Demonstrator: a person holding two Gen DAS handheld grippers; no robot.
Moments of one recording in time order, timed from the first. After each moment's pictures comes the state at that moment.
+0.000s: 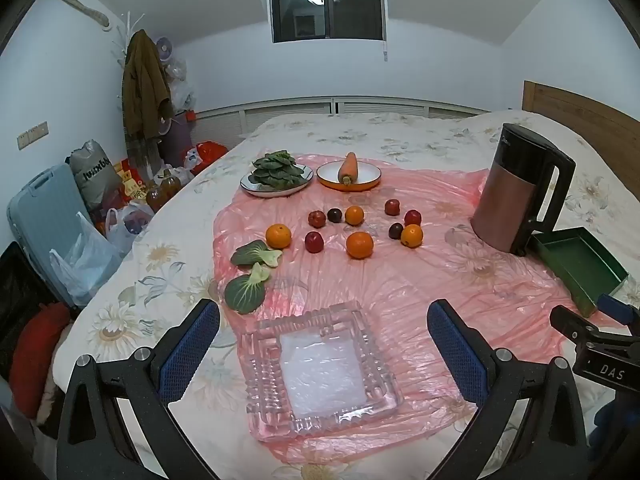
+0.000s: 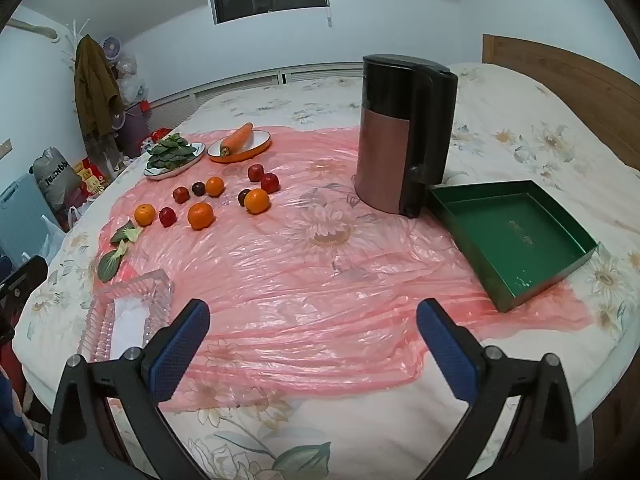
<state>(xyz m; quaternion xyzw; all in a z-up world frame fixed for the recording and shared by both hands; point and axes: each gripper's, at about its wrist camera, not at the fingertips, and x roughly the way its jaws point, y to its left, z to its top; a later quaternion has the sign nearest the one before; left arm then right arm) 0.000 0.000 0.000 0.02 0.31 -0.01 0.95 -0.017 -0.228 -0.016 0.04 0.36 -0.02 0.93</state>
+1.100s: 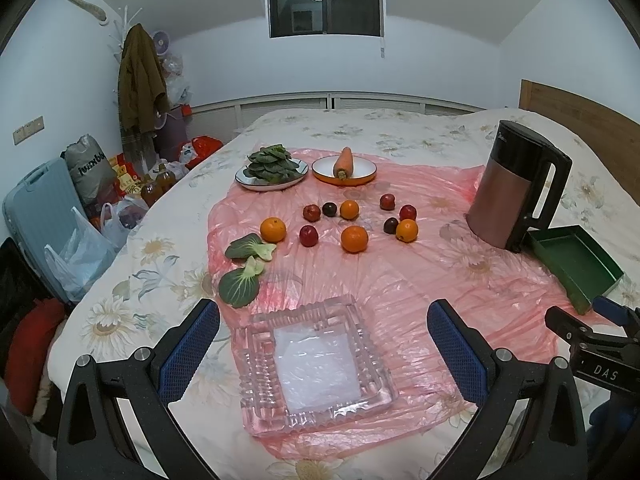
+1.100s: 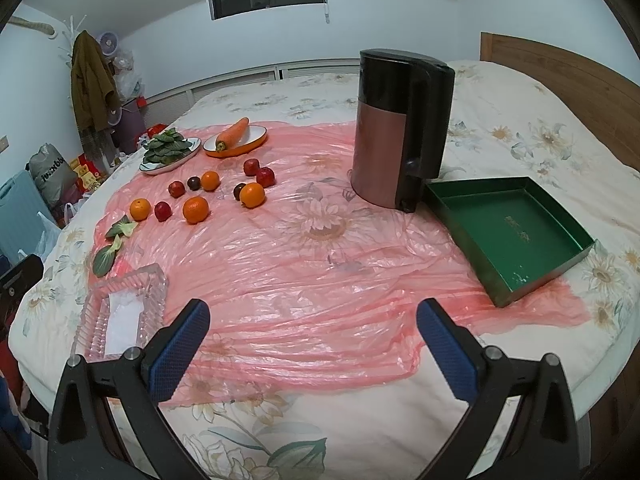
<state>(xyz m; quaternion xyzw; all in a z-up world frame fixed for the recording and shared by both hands) 0.000 -0.004 -0.005 0.02 0.31 -0.01 0.95 -0.018 -0.227 -0.020 0.04 0.37 -0.03 0.93</state>
